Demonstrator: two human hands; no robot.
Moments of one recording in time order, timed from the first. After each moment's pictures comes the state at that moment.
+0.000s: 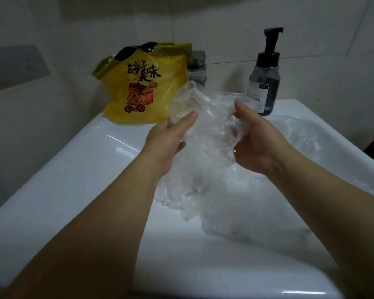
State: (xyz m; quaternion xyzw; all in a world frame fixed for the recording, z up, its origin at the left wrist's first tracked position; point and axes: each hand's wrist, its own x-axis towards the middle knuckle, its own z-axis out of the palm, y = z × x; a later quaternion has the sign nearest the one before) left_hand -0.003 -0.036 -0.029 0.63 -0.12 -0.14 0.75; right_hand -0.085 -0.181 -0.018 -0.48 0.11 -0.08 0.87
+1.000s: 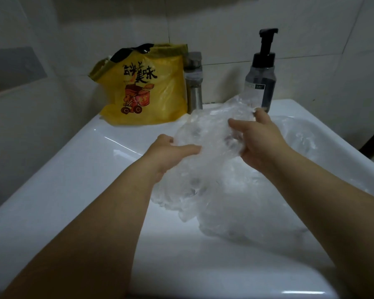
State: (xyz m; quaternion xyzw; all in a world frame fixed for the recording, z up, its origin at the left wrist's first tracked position) left_hand 0.001 -0.030 -0.042 0.82 -0.11 -0.16 0.54; right_hand -0.082 -0.188 -0.024 -0.53 0.17 -0.22 0.80
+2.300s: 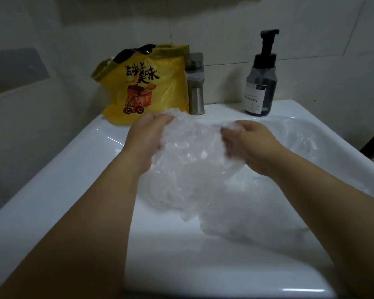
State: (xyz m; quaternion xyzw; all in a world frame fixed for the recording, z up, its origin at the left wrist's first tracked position) left_hand 0.007 -0.013 -0.016 0.71 -0.11 -0.05 0.69; right_hand -0.090 -0.185 -0.021 -0.71 0.14 -0.13 0.68
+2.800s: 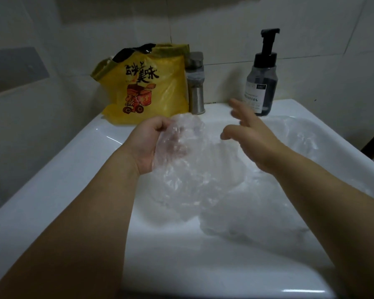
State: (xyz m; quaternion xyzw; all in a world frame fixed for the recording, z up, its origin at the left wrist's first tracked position) left_hand -0.001 -0.010 -0.012 0.55 -0.14 -0.32 0.76; right_hand -0.097 -0.179 -0.010 -0.80 0.08 -0.16 0.57
